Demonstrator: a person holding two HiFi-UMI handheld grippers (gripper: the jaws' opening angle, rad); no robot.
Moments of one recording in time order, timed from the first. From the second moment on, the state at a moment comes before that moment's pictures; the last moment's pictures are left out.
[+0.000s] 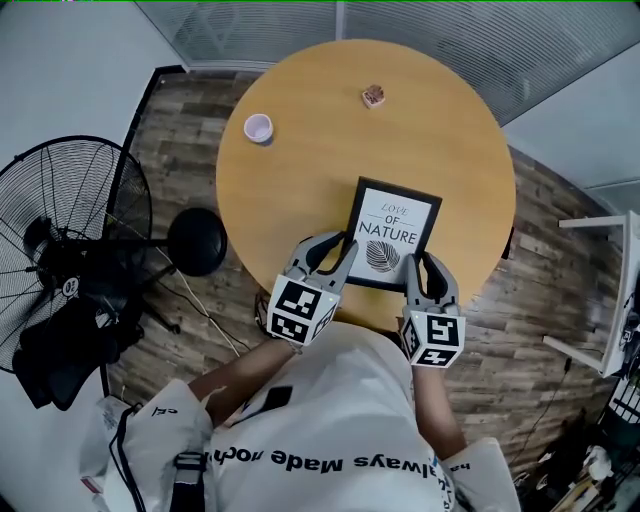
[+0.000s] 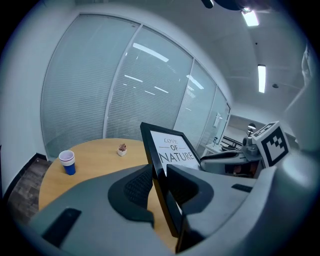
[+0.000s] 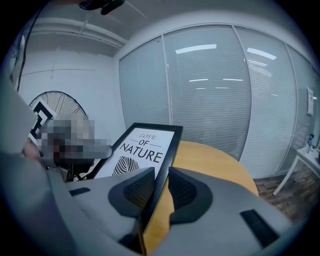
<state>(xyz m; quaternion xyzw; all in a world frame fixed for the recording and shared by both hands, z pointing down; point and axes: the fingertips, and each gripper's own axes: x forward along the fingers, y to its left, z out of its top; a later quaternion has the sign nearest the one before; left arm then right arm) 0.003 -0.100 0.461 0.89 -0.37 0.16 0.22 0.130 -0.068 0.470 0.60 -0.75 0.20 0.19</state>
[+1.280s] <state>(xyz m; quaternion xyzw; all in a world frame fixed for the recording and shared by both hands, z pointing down) -0.016 -0.084 0.357 0.90 -0.38 0.09 0.18 0.113 -0.056 0.355 0.61 -0.77 0.13 0.14</state>
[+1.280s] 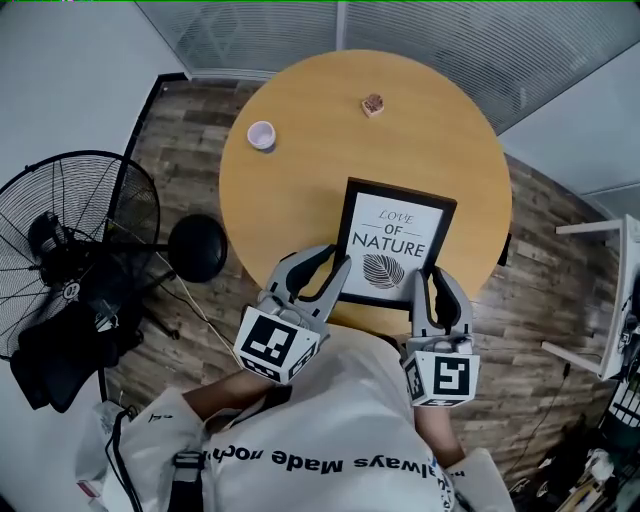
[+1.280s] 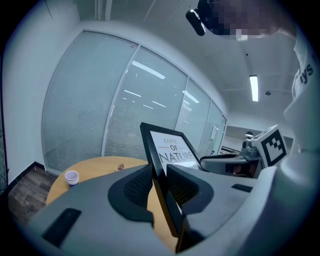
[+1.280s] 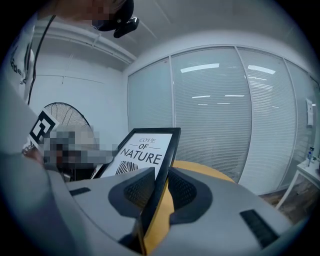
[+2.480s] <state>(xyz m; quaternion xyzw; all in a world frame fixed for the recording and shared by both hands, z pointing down) -0.015 -0.090 0.331 0.91 -0.39 0.07 0.16 0.113 -0.060 0.320 0.61 -0.78 0.10 0.12</state>
